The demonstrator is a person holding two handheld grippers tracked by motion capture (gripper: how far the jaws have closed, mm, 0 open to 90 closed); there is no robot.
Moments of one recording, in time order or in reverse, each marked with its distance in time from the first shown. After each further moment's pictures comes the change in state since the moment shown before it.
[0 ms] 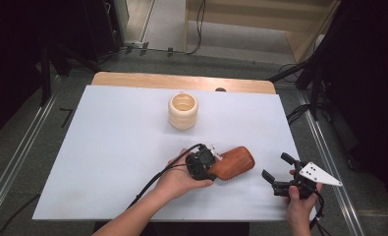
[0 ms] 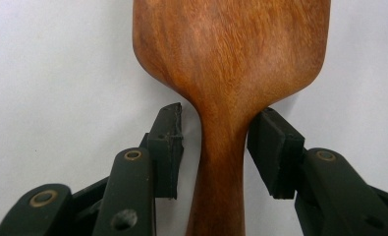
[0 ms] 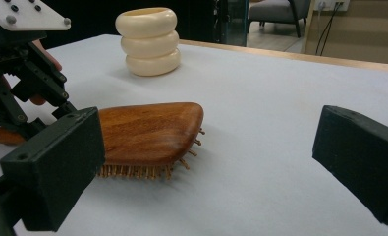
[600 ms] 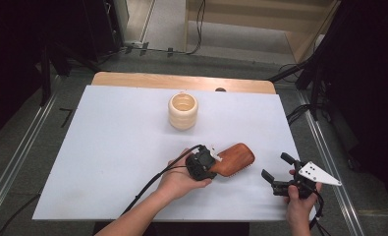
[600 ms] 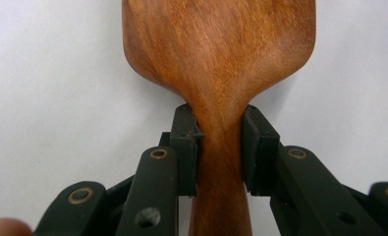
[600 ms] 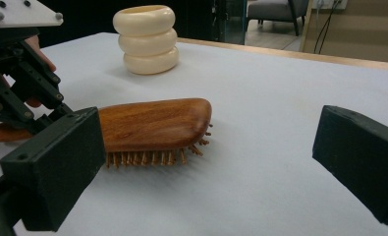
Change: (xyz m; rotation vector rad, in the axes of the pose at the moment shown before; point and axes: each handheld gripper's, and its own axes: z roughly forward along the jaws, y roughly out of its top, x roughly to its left) left arm -0.004 -0.005 0.002 -0.071 0.029 0.021; right arm 0.000 0.000 0.001 0.007 -0.007 -0.003
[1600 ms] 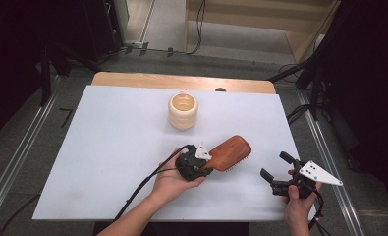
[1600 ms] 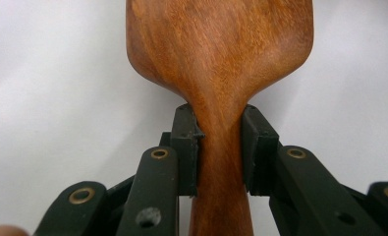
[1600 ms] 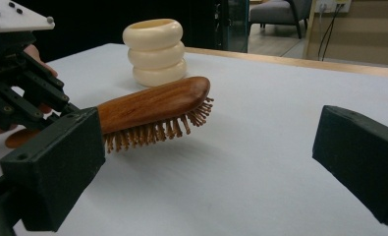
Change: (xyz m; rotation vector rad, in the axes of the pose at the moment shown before) left arm 0.008 -0.023 -0.019 -0.194 0.027 -0.038; right arm 0.011 0.013 -0.001 -0.021 0.017 0.033
